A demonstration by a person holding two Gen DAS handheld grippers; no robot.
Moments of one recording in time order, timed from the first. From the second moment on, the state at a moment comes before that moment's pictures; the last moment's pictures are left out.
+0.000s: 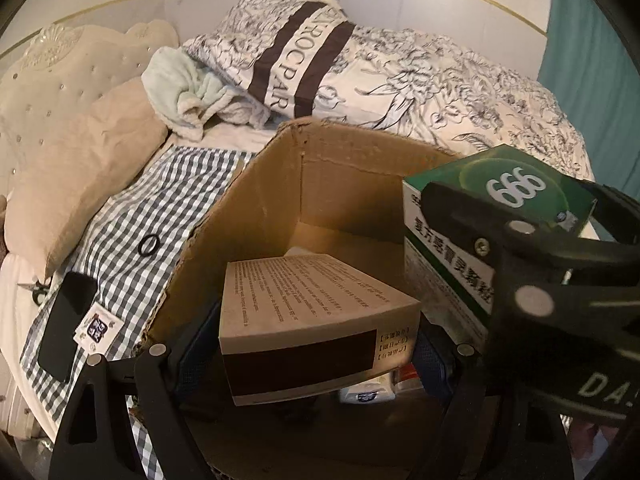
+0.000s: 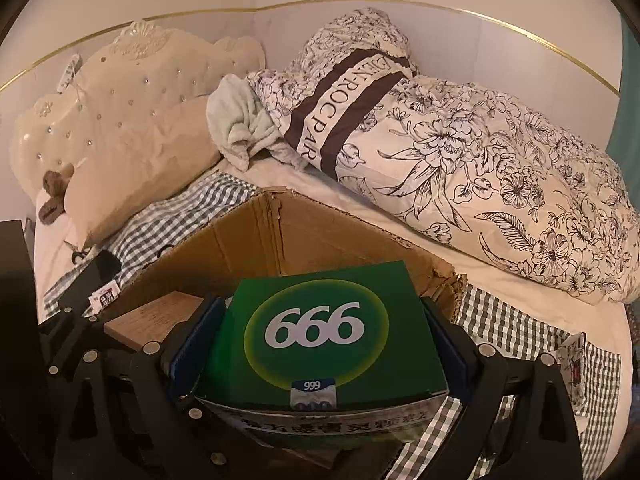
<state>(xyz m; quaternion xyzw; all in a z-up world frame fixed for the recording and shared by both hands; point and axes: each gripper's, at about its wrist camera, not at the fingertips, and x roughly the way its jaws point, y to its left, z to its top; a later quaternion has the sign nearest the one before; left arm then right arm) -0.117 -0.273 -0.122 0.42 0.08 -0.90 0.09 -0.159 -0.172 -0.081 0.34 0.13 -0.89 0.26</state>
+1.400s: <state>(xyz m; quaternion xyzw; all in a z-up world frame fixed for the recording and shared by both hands) -0.083 -0.245 -0.047 0.36 0.07 -0.92 0.10 -0.113 -0.125 -0.009 0.27 0.11 -0.93 0.24</state>
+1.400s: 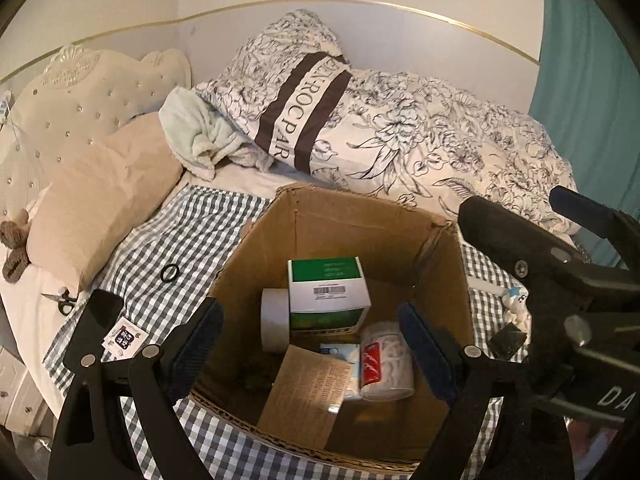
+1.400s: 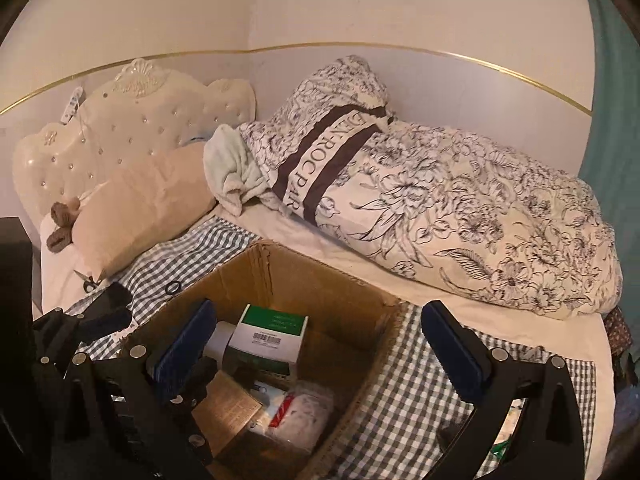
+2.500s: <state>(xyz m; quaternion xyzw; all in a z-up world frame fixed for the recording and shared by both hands) -0.047 -0.135 0.033 0.26 0.03 -0.96 0.07 -0.058 0.045 0.061 0.22 0.08 -0.96 0.13</state>
